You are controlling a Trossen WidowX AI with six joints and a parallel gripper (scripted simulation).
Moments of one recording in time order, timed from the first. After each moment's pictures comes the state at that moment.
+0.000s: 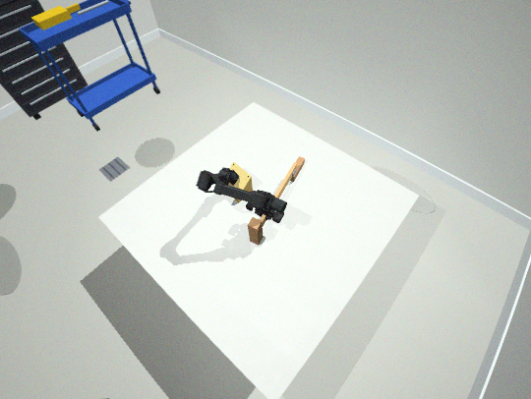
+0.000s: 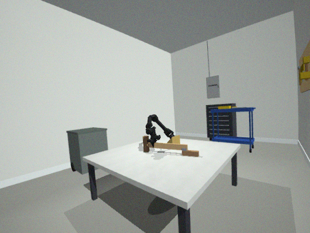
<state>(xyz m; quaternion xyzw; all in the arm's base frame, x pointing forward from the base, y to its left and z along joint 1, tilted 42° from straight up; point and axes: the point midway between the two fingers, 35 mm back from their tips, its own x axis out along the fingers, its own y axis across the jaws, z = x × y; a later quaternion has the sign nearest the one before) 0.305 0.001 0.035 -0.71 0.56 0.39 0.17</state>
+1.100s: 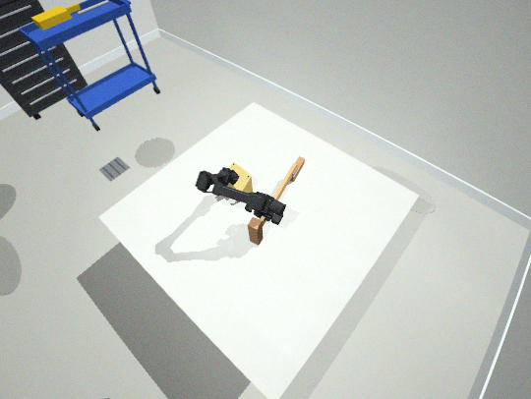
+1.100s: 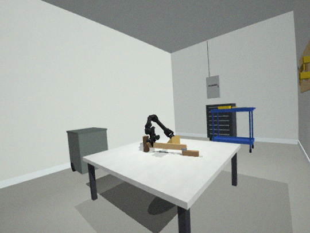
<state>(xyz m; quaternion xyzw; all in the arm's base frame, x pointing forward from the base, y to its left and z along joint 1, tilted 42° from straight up) 0.308 -0.006 0.041 -0.71 0.55 0.39 0.17</state>
